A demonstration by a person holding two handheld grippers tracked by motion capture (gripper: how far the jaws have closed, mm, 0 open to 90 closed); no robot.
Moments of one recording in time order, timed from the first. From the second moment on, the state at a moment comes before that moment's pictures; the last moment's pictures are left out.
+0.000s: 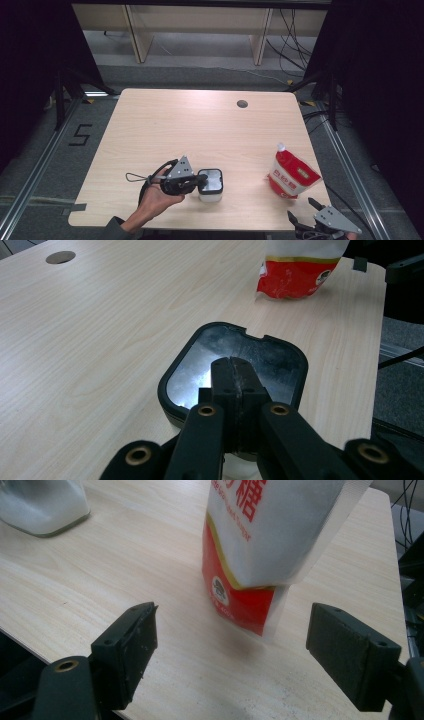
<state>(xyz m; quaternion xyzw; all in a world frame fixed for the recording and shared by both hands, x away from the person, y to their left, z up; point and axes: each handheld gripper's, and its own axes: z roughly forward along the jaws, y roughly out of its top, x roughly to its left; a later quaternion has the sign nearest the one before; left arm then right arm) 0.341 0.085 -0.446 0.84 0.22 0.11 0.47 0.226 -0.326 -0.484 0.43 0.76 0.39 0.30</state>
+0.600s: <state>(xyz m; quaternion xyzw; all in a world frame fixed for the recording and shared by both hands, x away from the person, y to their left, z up) 0.333 0.126 -0.437 0.79 0.29 0.11 0.53 0.225 -0.325 -0.484 0.43 0.76 0.39 0.29</state>
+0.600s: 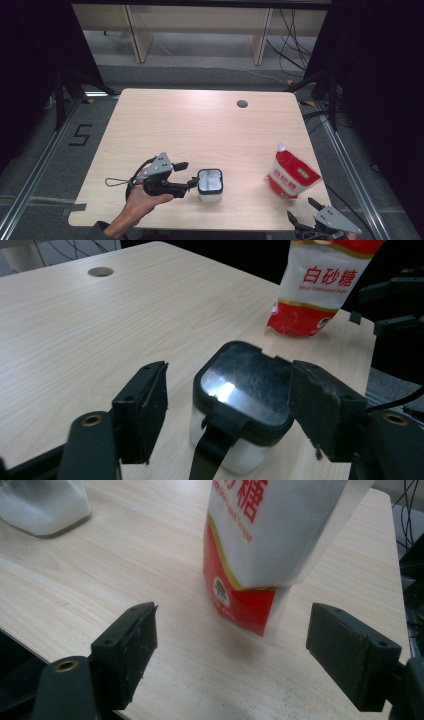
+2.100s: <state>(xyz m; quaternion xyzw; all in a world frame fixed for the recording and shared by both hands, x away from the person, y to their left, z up) 0.283 0.191 -0.491 0.79 0.34 0.10 0.49 0.223 -0.320 -0.485 0.44 0.76 0.39 0.27</state>
